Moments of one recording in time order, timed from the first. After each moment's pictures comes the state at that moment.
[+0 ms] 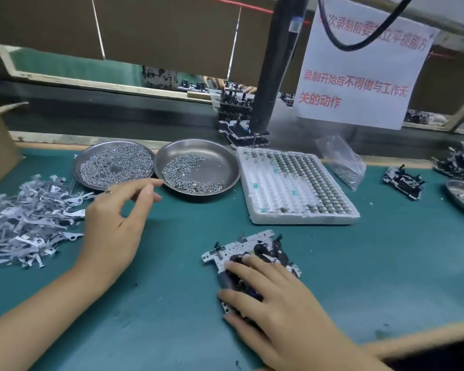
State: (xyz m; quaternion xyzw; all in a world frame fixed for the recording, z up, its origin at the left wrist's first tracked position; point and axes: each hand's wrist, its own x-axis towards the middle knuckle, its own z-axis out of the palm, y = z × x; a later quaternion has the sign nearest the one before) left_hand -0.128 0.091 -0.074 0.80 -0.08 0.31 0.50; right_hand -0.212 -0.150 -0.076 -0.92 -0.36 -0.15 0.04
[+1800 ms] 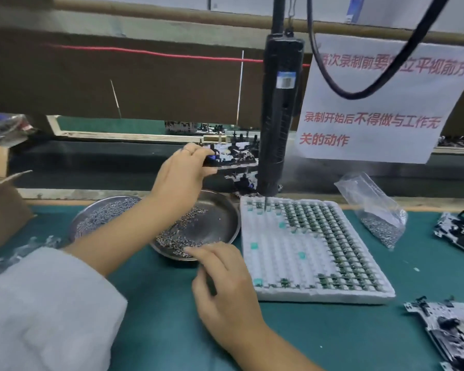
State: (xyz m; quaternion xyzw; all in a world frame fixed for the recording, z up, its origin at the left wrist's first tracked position) left_hand 0.032 0.011 0.008 0.94 -0.09 0.29 0.17; right_hand -0.075 -0.103 -0.091 -0.77 -0.32 -0.34 0.43
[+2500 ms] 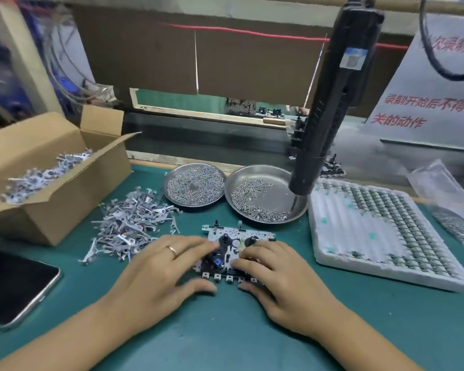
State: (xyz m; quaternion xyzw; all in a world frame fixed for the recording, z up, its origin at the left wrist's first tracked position) left_hand -0.178 0.129 -0.079 0.94 -0.19 0.25 0.11; right_hand -0.112 -0.103 -0.084 -0.82 -0.52 -0.20 0.15
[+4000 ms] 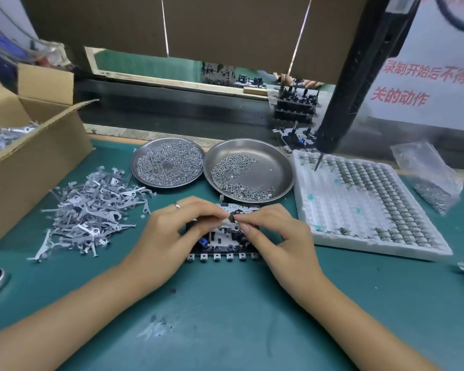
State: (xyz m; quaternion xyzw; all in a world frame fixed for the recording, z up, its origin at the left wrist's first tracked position) left_hand -0.131 0.093 -0.076 0.83 -0.22 0.22 0.46; right_hand -0.102 -0.096 -0.088 -0.78 -0.29 -0.14 0.54
